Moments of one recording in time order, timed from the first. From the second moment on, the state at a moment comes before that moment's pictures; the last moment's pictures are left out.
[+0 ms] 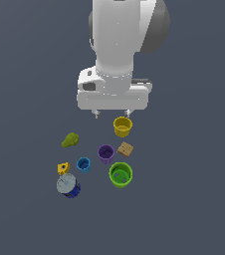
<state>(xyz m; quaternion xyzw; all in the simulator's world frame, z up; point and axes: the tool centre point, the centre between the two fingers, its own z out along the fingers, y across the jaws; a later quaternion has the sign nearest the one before) 0.005 -0.001 0.298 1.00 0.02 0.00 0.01</state>
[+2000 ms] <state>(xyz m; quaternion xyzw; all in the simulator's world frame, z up) -0.063 -0.213 0.101 0.78 -0.63 0.00 0.00</state>
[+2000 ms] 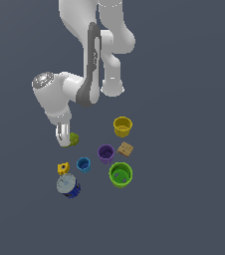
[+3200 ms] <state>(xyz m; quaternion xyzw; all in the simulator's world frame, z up) -0.073 -0.225 0.047 0.75 -0.66 0.00 0.00</state>
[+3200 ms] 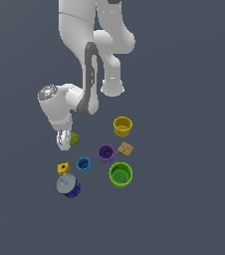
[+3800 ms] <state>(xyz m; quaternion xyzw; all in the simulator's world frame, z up) -0.072 -0.225 0.042 0.75 -0.66 0.00 0.00</state>
